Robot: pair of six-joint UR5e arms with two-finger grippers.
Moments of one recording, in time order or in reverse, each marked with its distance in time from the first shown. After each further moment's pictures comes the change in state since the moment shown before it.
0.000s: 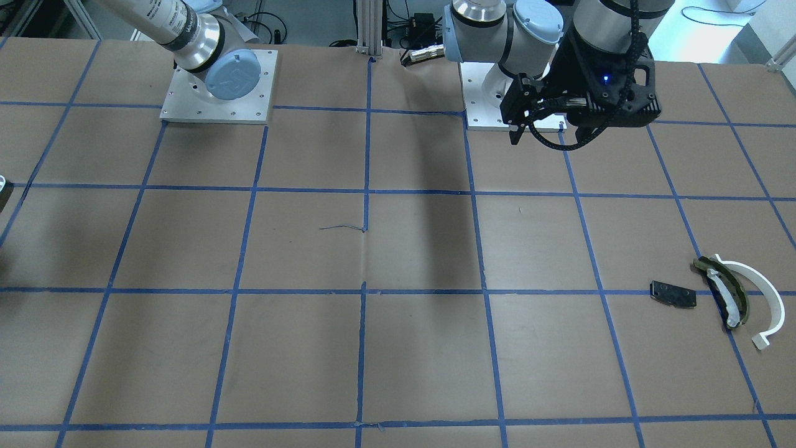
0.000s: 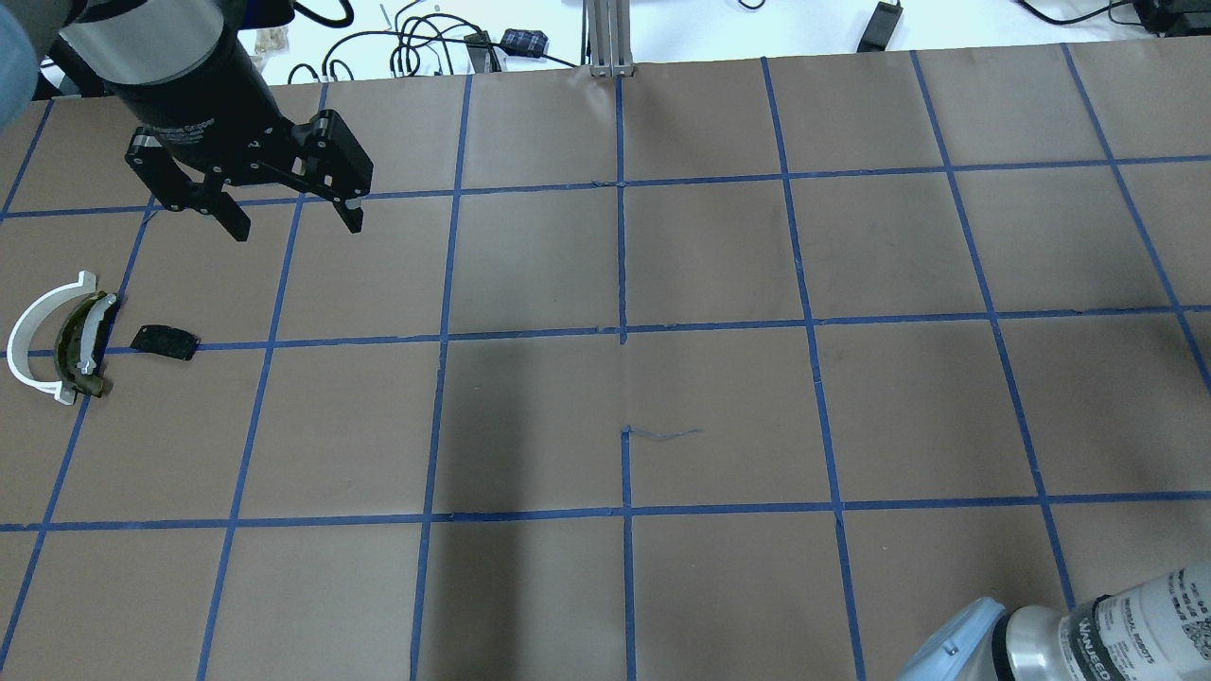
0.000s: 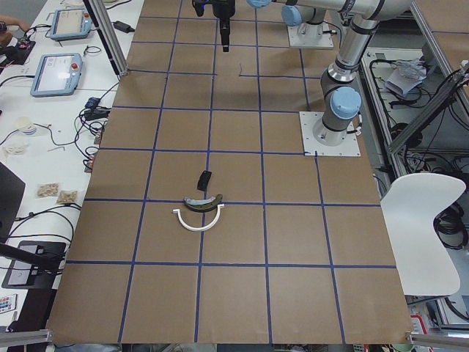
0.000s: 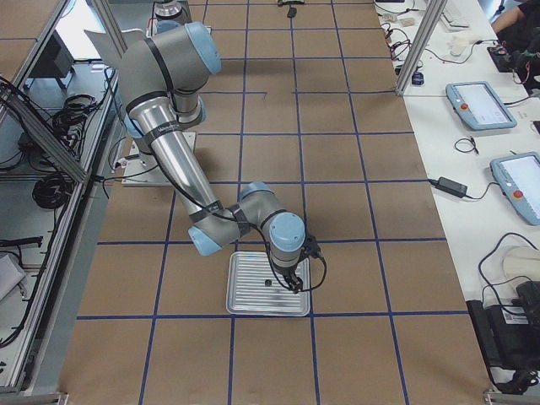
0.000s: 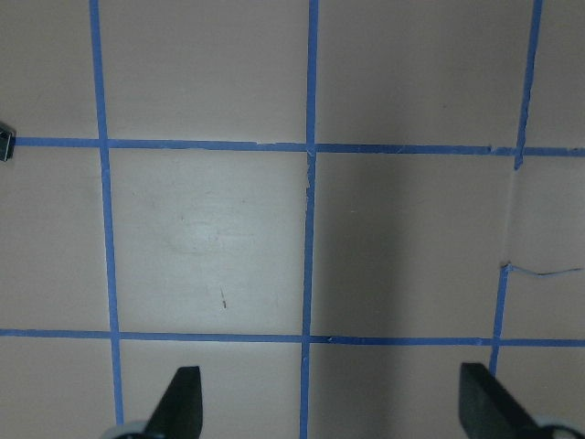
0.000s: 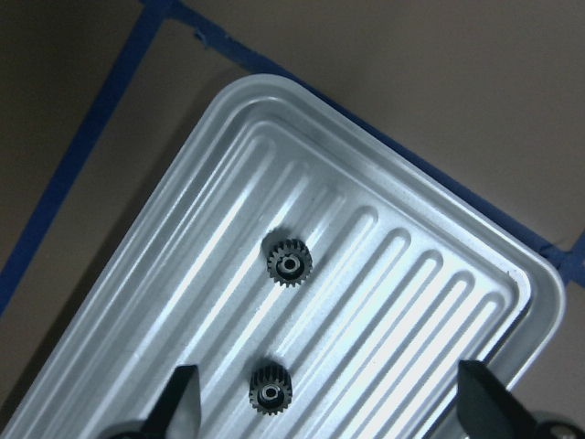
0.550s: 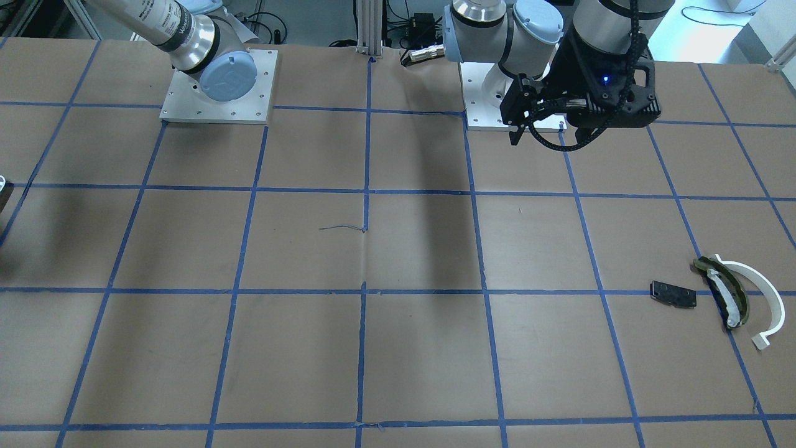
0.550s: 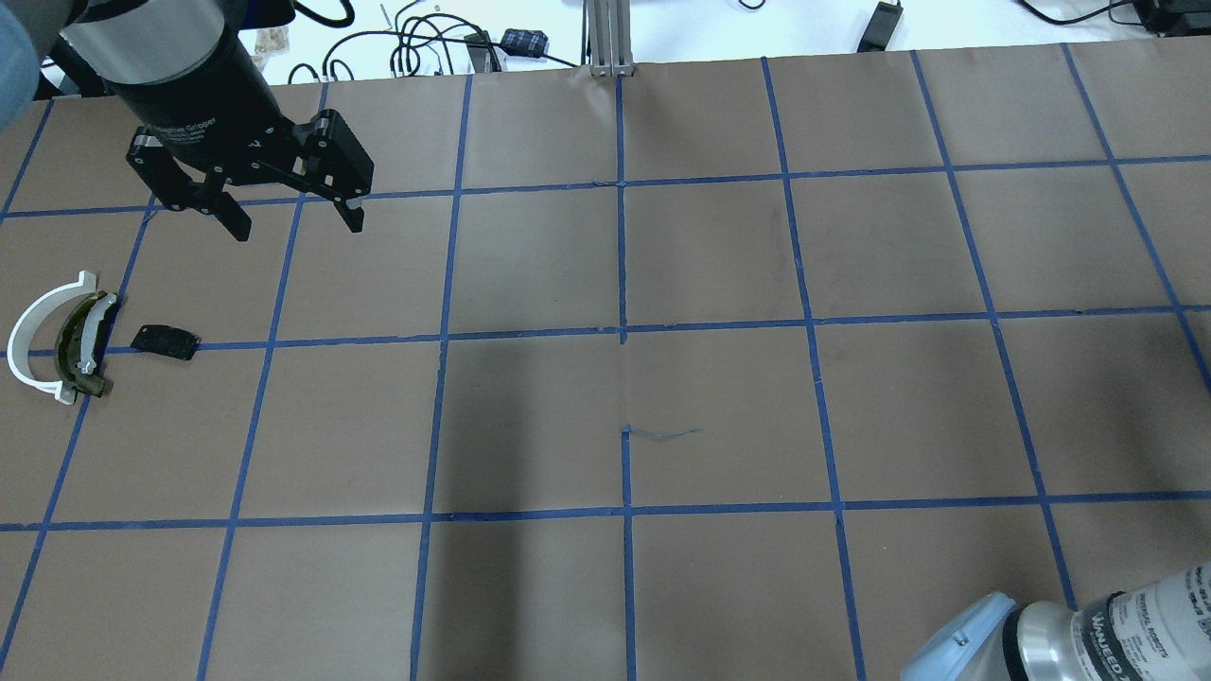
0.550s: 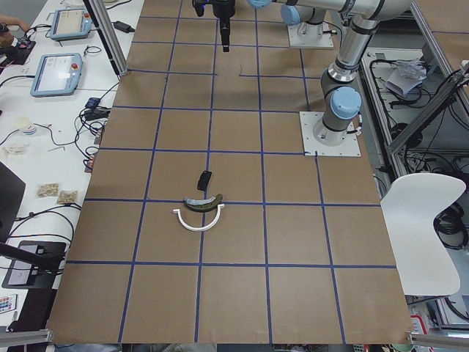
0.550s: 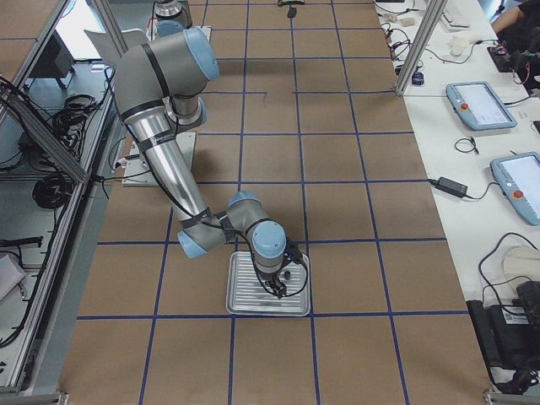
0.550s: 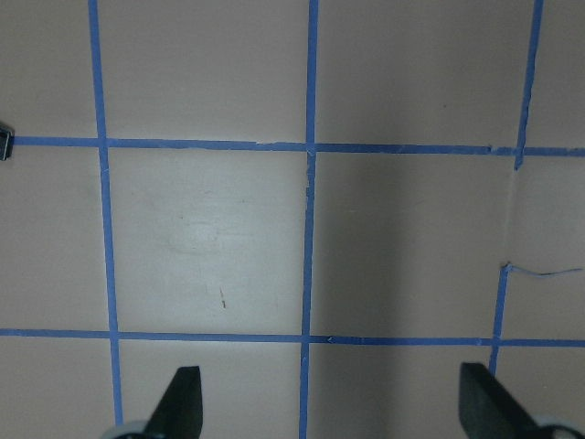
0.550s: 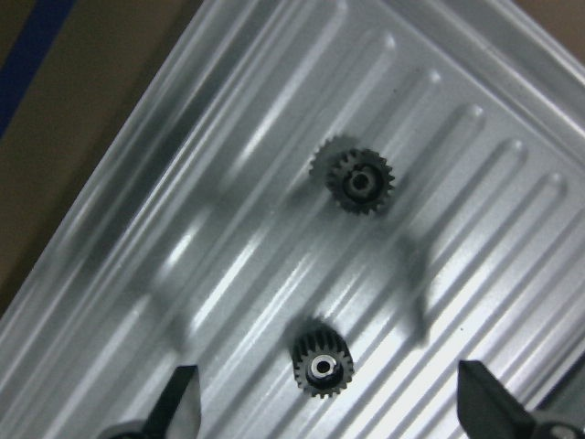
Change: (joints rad) left arm 0.000 0.000 0.000 0.000 0.000 0.000; right arm -0.038 0.008 0.112 -0.132 -0.019 -0.087
